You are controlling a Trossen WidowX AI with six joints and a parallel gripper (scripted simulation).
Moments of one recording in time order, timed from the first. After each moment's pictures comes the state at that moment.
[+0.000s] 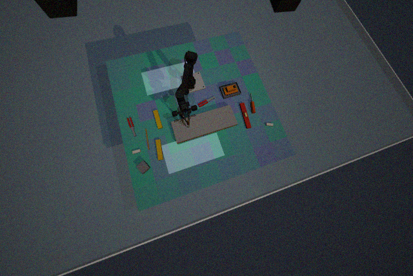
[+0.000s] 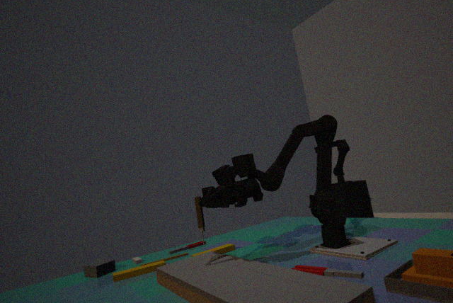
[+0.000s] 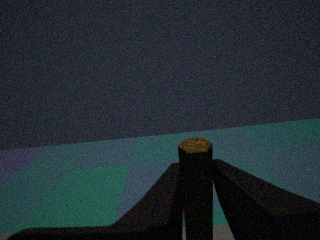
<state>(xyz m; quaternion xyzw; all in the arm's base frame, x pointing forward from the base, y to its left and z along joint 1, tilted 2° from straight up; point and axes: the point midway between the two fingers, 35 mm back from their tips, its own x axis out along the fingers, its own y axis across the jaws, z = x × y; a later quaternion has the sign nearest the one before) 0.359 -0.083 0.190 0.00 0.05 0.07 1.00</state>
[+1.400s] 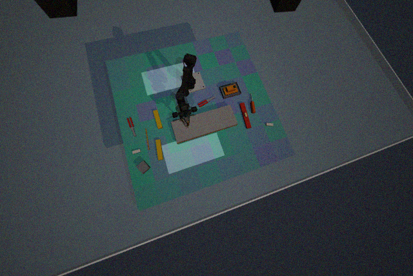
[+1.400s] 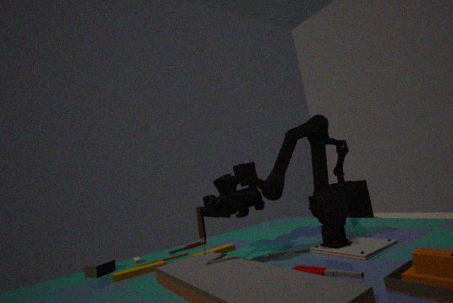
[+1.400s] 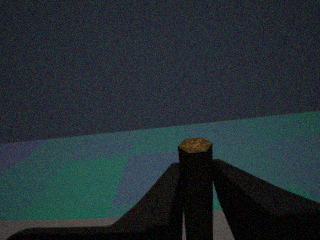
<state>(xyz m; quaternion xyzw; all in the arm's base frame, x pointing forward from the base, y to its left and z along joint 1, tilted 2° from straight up) 0.359 -0.083 0.163 0.00 0.05 0.07 1.00</state>
